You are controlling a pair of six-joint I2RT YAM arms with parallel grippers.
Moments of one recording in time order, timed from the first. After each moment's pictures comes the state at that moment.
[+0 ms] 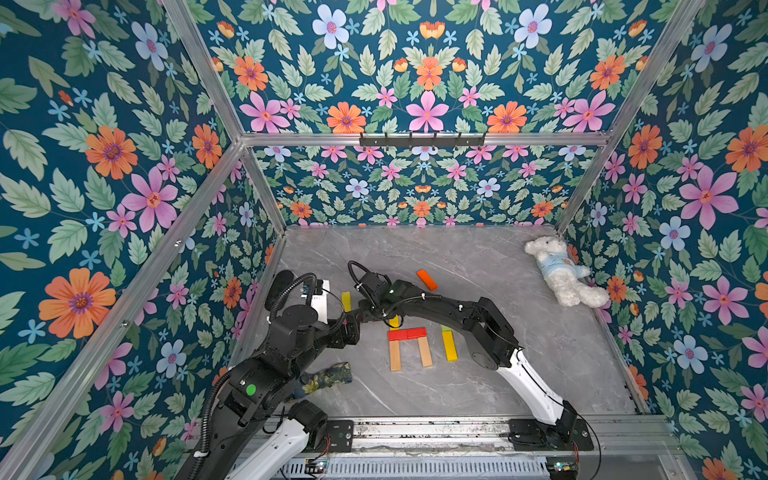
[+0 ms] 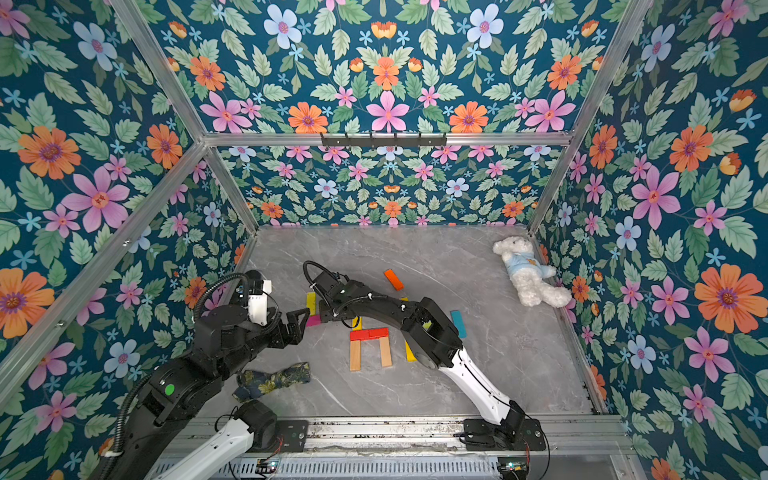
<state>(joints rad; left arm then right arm) -0.61 0.61 0.94 -0.84 -0.18 -0.39 0.96 2.43 2.10 -0.68 0.05 0.70</state>
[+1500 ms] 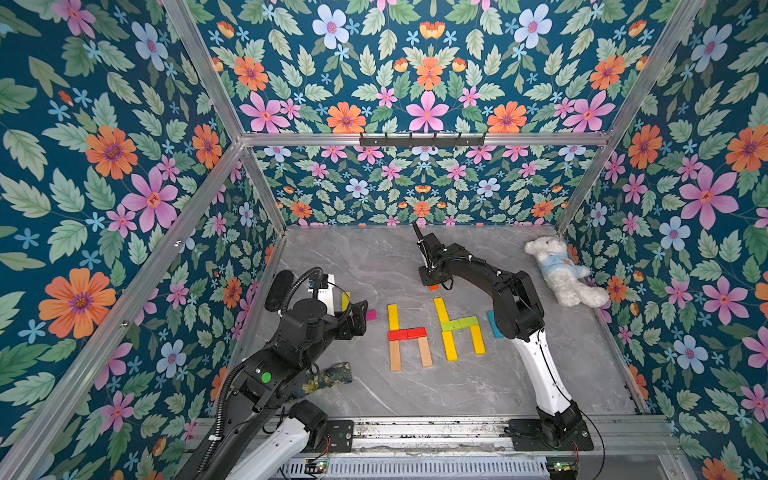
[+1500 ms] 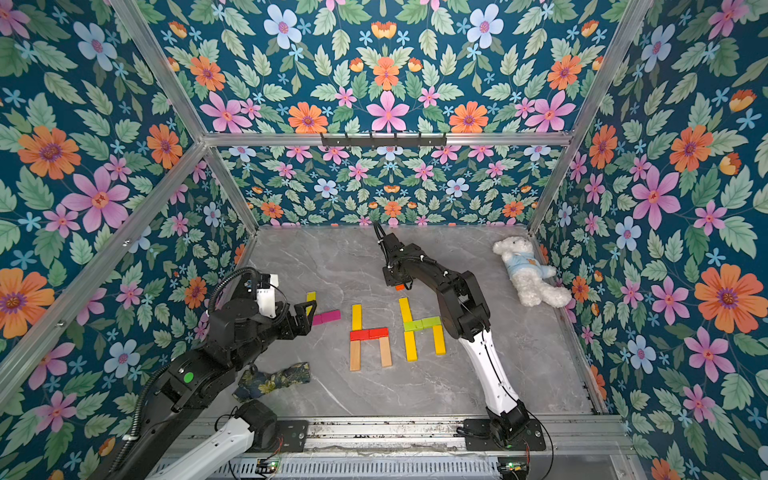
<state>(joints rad) -0.61 0.66 0.89 -0.71 -0.19 -0.44 0.55 2.41 2.03 -0.78 0.10 0.25</state>
